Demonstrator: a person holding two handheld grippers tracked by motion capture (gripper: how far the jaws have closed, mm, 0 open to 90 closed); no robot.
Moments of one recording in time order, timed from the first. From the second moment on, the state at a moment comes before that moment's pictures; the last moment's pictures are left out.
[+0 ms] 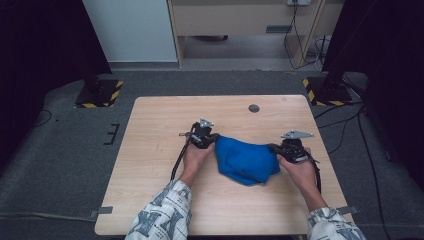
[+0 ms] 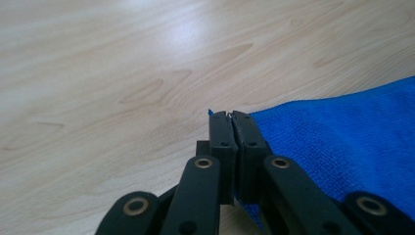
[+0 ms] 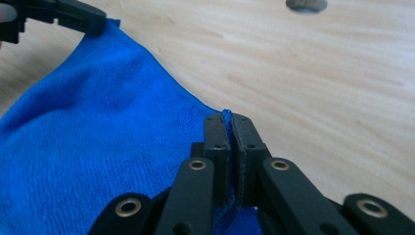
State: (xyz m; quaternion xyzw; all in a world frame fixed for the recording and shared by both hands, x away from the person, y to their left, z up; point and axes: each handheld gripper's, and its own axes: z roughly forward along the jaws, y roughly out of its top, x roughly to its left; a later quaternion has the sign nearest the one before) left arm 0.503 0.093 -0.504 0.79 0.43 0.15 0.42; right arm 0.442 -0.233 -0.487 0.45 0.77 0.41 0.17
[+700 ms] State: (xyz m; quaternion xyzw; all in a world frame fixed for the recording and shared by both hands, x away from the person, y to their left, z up) left arm 0.450 0.130 -0.428 0.77 0.41 0.21 0.44; right arm 0.432 -0.206 -0.432 0.42 0.77 0.44 0.20
